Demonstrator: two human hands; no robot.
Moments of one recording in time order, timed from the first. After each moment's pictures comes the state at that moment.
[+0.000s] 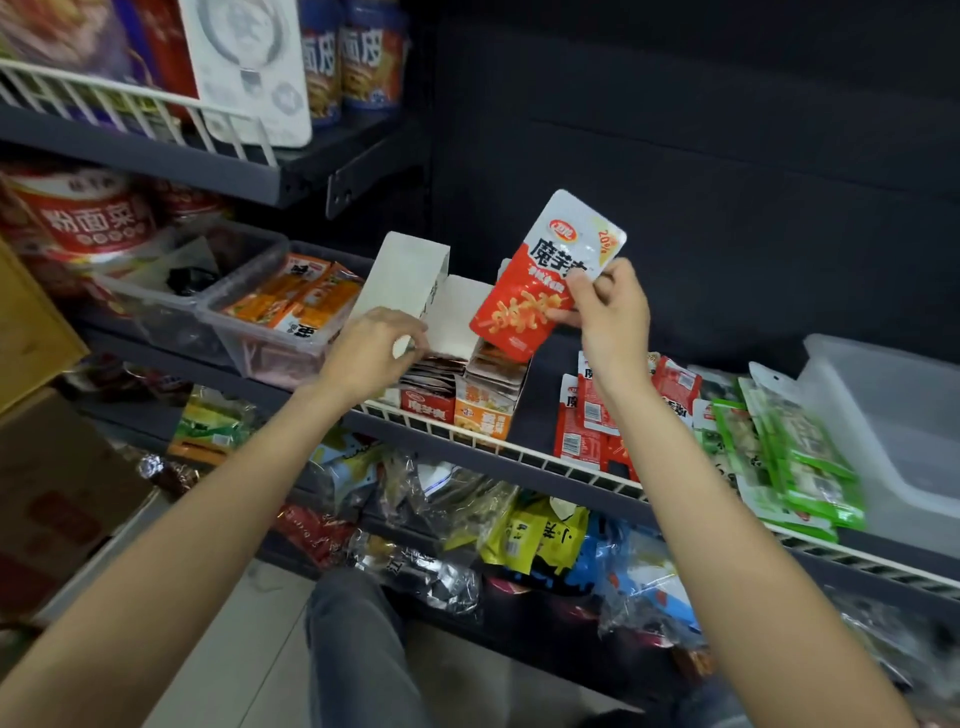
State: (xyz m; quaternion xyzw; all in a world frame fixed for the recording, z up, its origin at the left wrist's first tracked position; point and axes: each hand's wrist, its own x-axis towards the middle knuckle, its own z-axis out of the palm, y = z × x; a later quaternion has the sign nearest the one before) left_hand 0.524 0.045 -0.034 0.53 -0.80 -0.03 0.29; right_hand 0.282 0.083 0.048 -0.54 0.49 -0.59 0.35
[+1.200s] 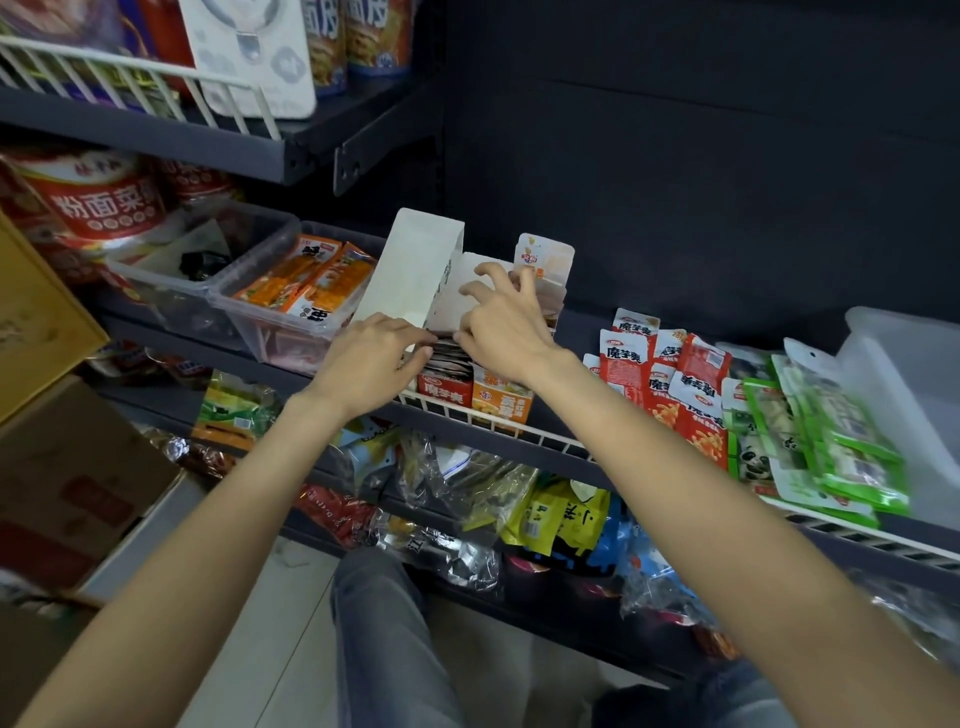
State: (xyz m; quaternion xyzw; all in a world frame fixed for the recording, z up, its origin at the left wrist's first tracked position) left_hand 0.529 0.079 -0.029 0.58 -0.79 0.00 0.17; right_hand 0.351 0.036 -0.002 -0.87 0.47 -0.05 -0.13
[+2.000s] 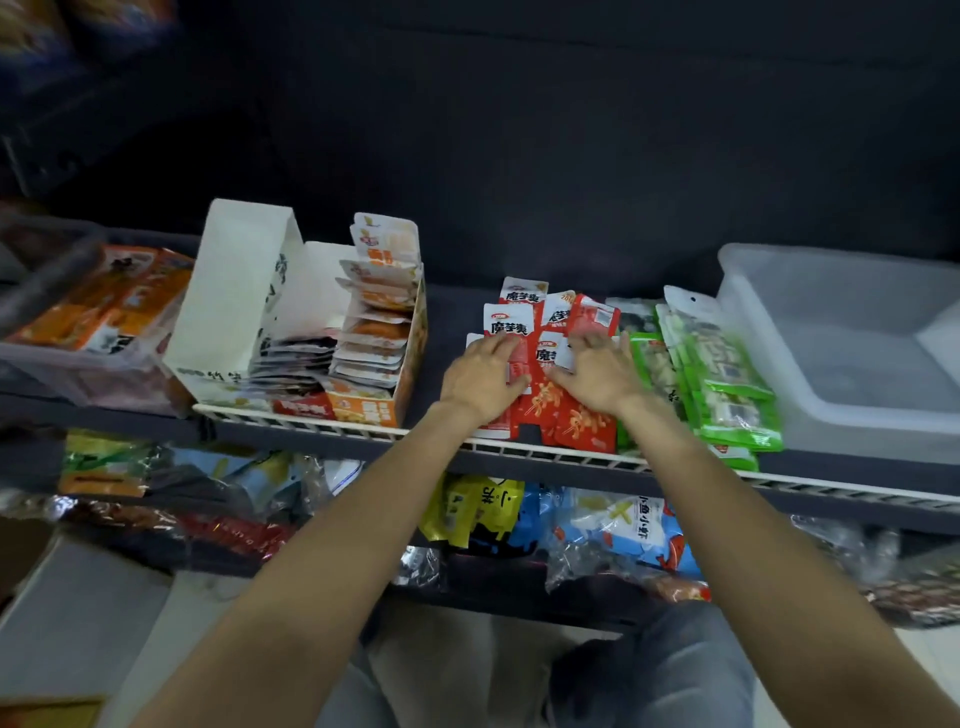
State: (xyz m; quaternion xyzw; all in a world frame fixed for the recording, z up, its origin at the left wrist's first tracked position) left_hand 0.277 0.019 -0.104 0.54 -0.82 -0.16 0.10; right_hand 0.106 0.033 -0.092 -0.69 0.72 0.03 0.08
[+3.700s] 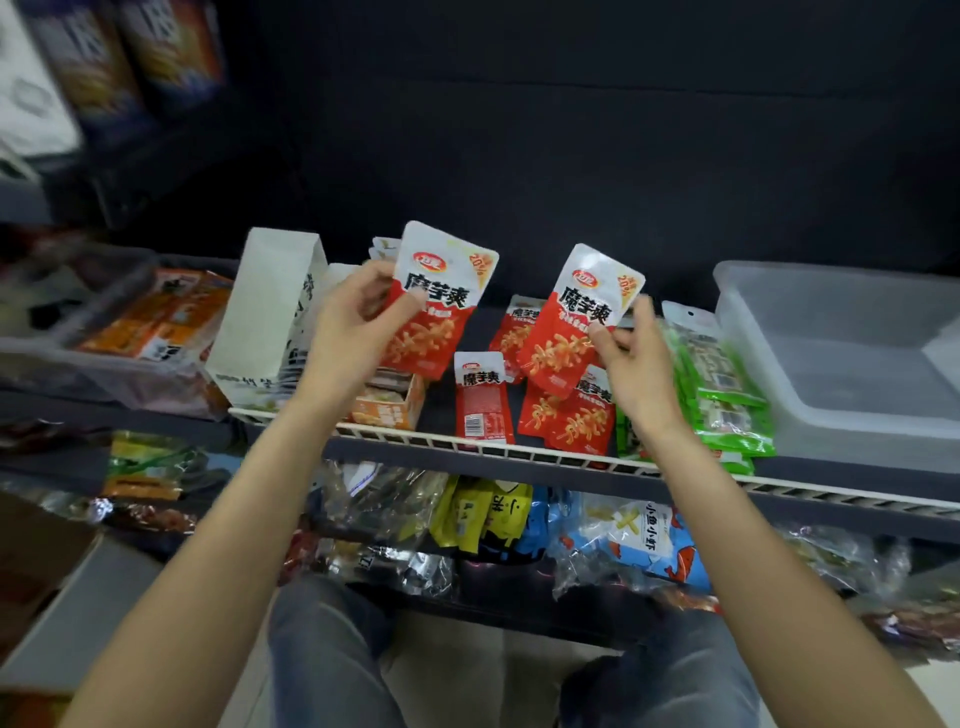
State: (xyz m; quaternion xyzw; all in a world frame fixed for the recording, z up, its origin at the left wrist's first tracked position) left_hand 0.373 0.102 0.035 0.44 -0.63 -0.37 0.53; right_hand 0.124 0.106 -0.021 -0.54 0.59 -0.52 0.30
